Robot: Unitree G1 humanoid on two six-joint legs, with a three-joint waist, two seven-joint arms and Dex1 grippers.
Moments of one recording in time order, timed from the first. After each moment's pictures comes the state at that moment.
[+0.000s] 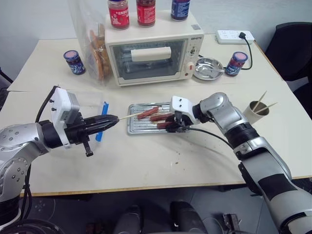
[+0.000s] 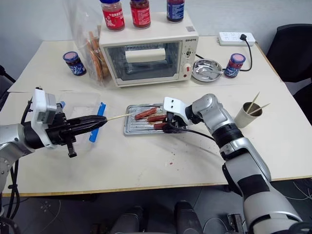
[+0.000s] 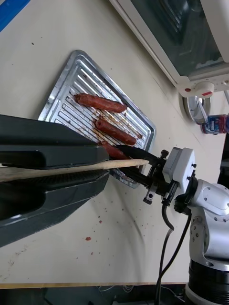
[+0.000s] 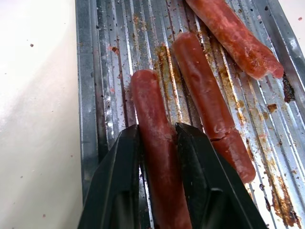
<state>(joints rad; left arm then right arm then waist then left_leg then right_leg) -0.23 0.87 0.37 -0.50 -0.77 0.74 -0.82 -1.06 -0.43 0.42 0.71 -0.04 0.17 1.23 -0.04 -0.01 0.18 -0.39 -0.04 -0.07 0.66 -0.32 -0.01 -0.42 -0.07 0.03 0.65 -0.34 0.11</state>
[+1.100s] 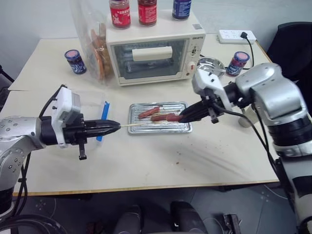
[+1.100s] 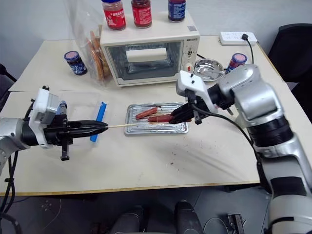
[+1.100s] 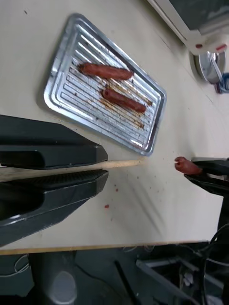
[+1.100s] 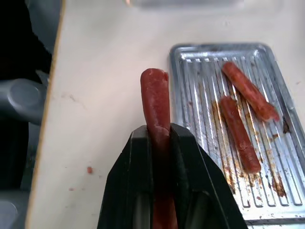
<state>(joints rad) -0.31 0.96 0.28 -0.42 -0.80 0.73 -1.02 -1.08 -0.79 0.30 -0.06 0.31 0.89 1.54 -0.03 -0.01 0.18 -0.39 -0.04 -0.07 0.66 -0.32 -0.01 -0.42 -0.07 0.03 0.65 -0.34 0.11</state>
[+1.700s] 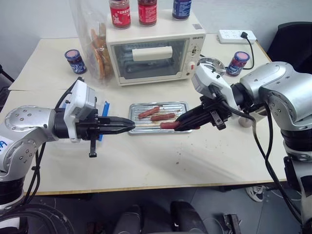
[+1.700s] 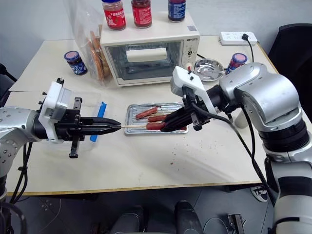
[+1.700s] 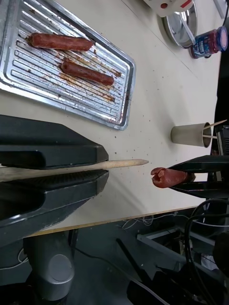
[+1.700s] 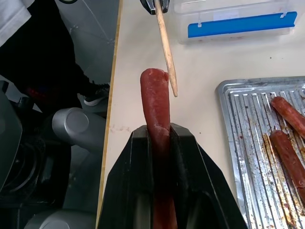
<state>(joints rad) -0.45 0.94 0.19 -0.44 -0.82 0.74 -1.02 -1.07 -0.80 0.27 -0.23 0.52 1.09 1.42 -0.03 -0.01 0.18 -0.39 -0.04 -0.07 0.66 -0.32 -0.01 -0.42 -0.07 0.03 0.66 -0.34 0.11</state>
